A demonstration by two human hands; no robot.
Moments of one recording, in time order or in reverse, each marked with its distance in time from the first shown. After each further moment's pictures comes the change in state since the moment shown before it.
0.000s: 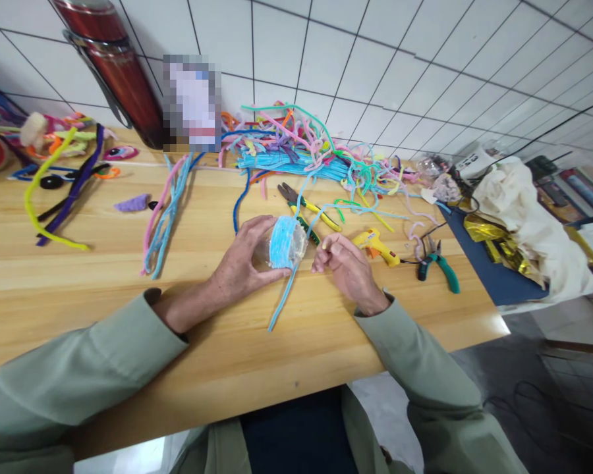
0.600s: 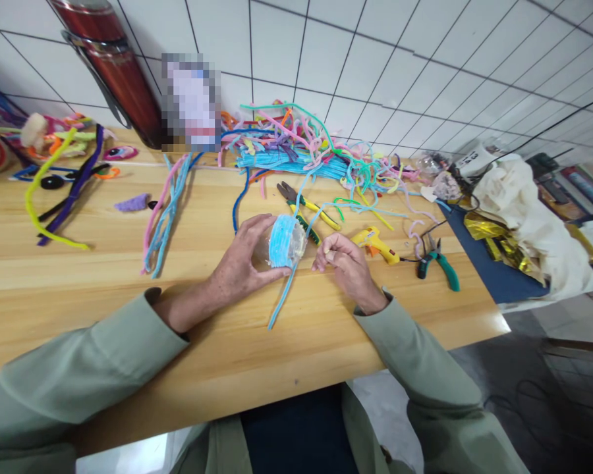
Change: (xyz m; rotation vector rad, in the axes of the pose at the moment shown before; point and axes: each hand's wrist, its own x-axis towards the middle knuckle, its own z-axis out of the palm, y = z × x) left_hand -0.001 0.001 -0.001 -0.015 -0.020 0.006; right_hand 0.004 0.006 -0.004 -0.137 0.016 -0.089
